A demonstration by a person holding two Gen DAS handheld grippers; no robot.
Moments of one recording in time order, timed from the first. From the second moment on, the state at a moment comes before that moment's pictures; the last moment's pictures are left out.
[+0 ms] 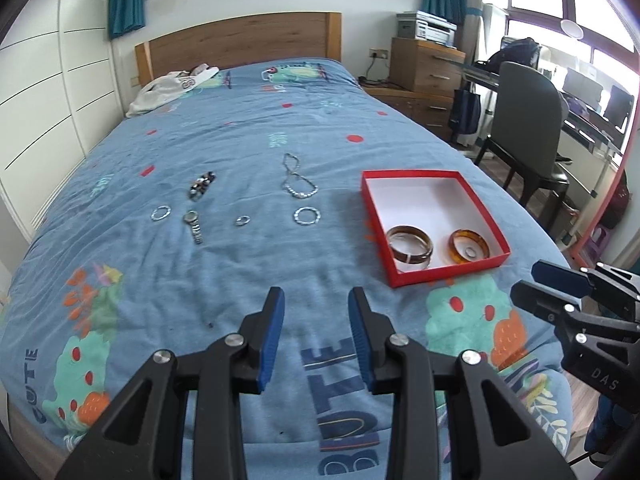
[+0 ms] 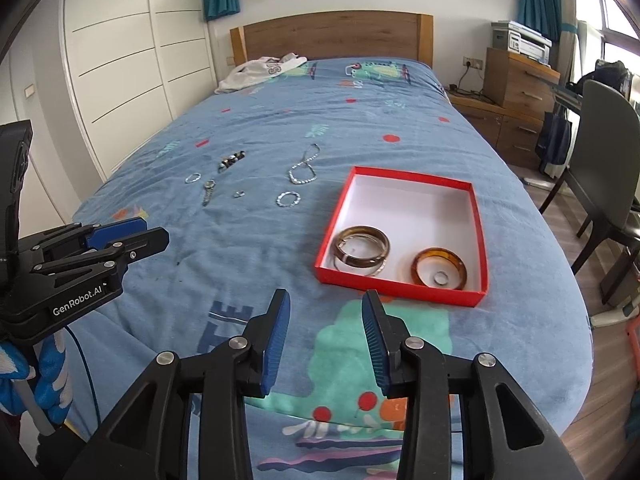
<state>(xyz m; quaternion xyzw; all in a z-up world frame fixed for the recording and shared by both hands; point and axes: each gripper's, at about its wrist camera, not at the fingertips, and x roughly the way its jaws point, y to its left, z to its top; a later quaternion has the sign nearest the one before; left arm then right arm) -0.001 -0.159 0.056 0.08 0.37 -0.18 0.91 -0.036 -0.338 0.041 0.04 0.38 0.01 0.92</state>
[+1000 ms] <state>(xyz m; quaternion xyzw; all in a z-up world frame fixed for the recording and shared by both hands) 0.038 -0.050 0.036 0.00 0.39 -0.09 0.92 0.022 -0.254 0.048 0.01 0.38 0.07 0.92</state>
